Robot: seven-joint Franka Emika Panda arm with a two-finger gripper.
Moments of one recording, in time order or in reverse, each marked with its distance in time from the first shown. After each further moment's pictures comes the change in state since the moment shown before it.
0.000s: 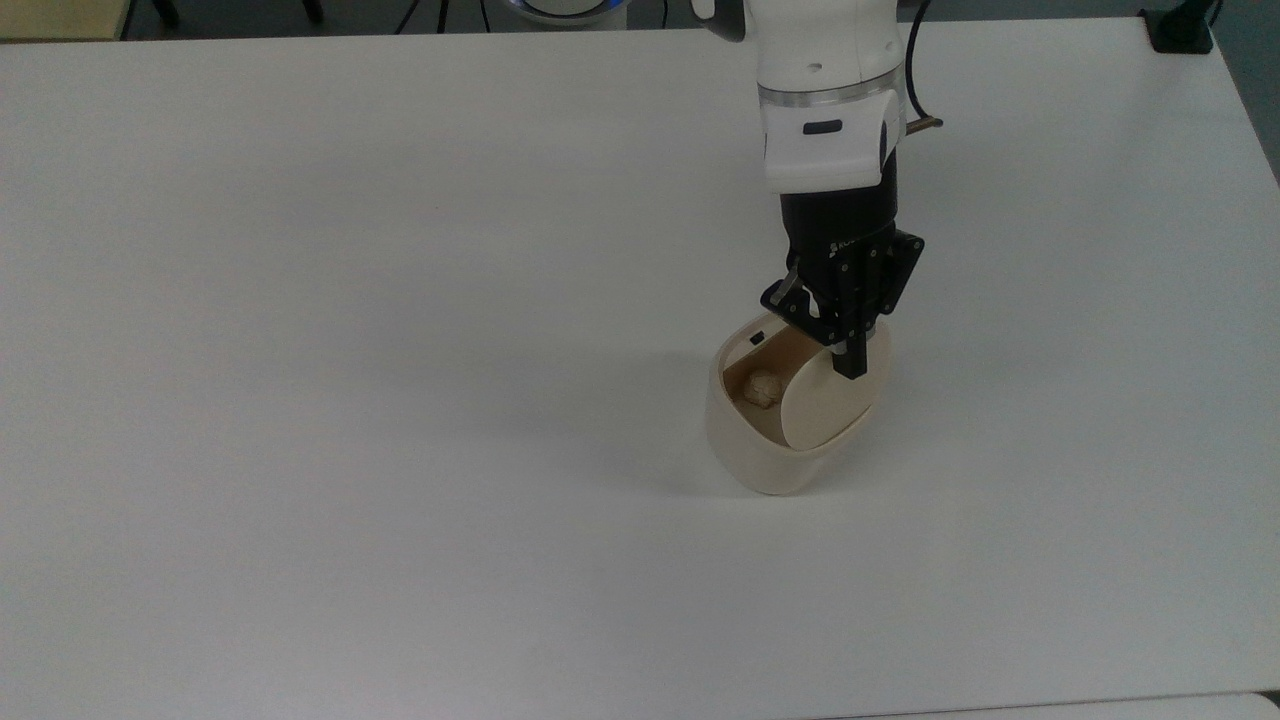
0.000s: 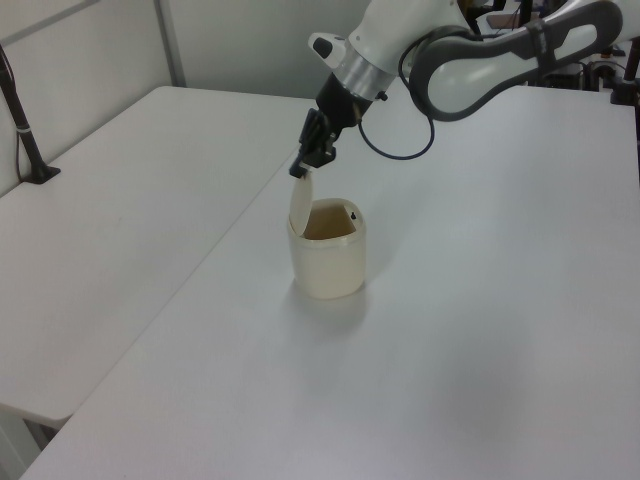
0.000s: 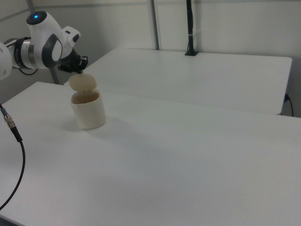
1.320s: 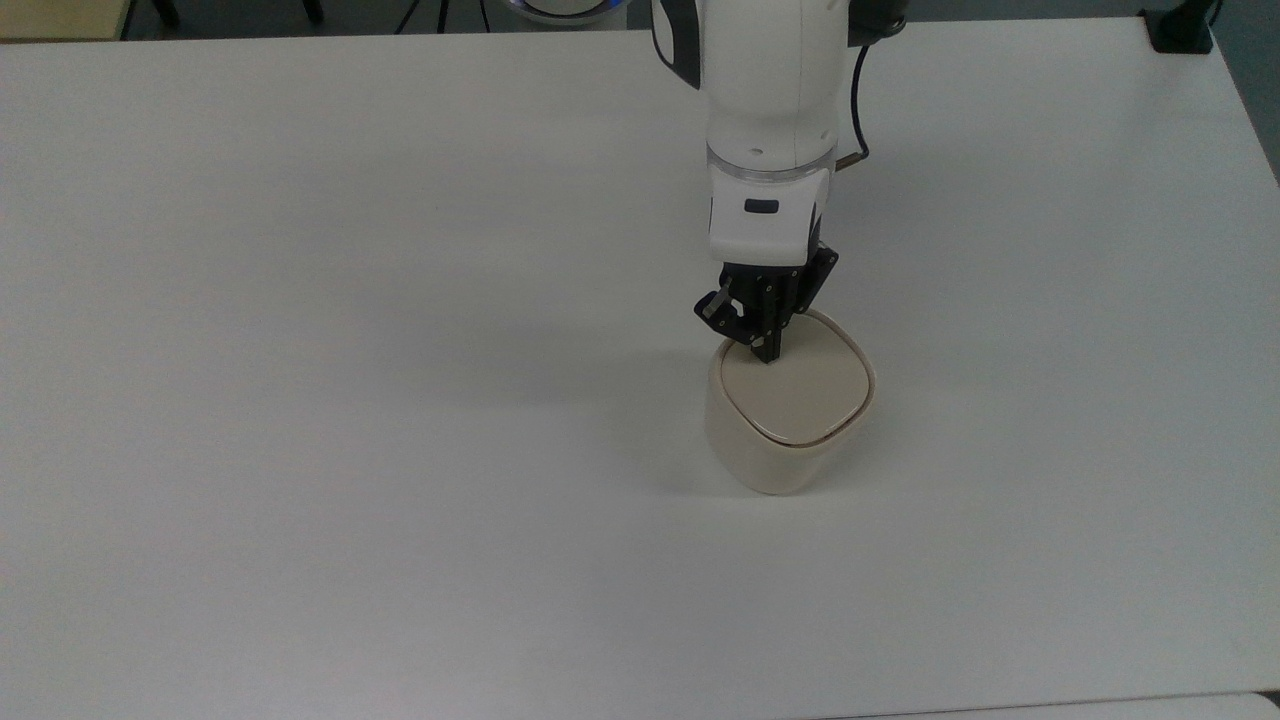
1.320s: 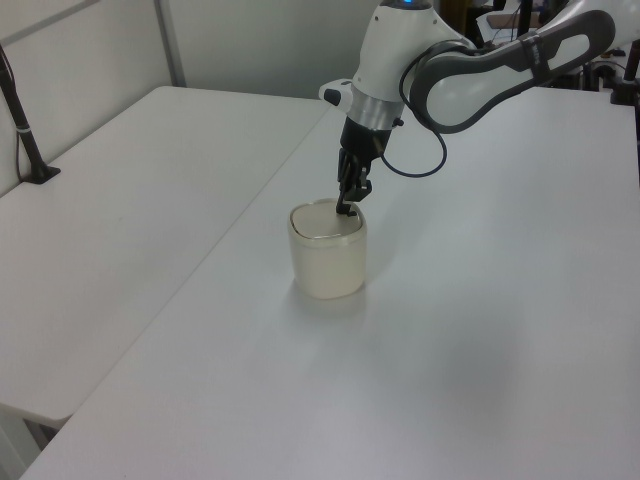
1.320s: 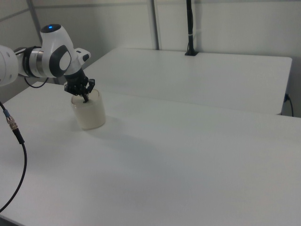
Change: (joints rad) arm -0.025 0.003 -0.015 -0.075 -0.006 -0.205 -0.037
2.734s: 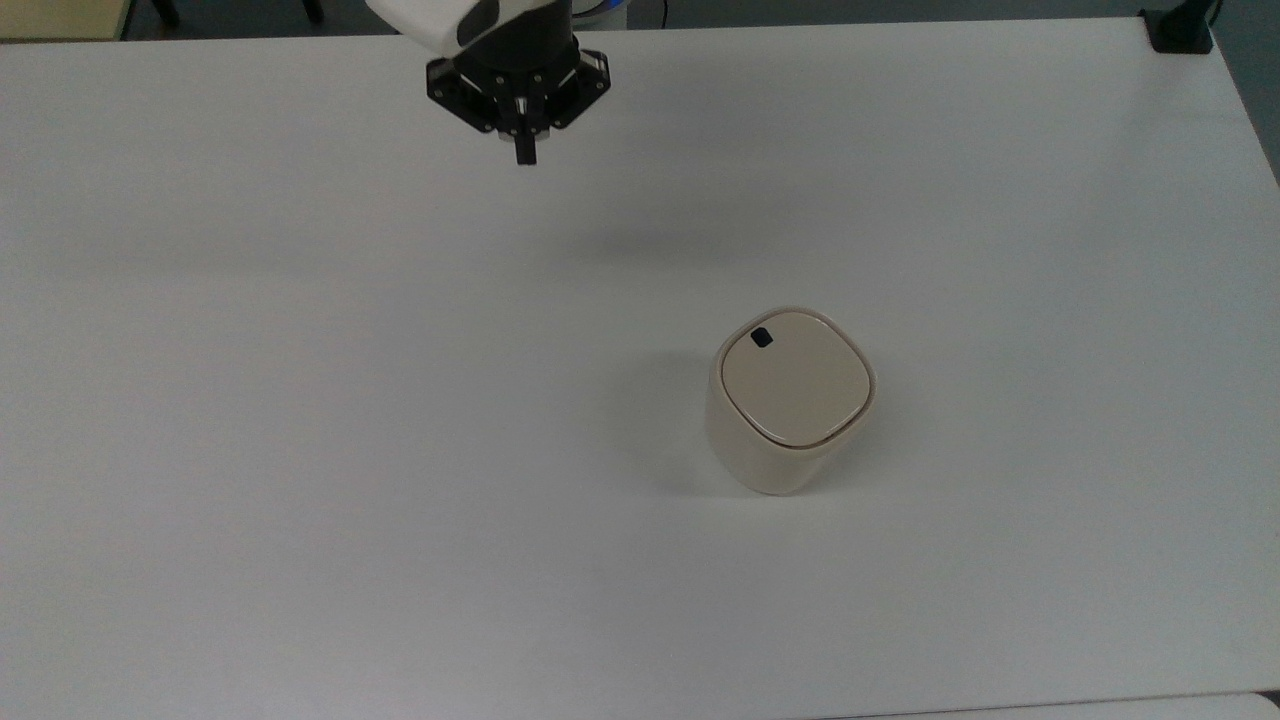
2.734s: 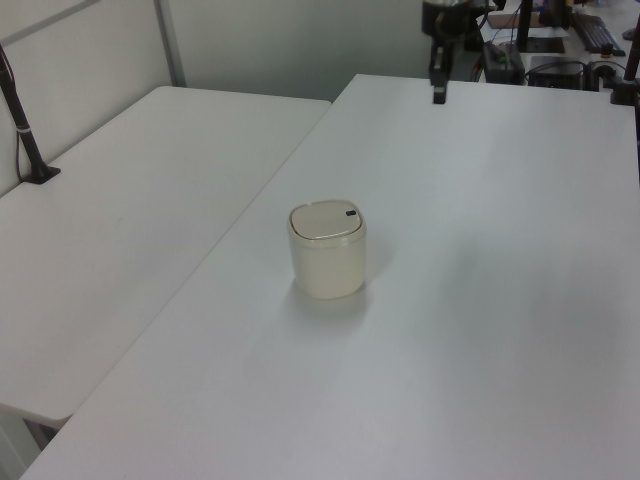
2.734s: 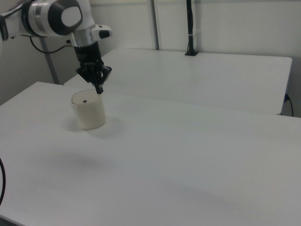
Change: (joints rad) arm -0.218 -0.272 -0.030 0.045 -0.067 -0.609 0.283
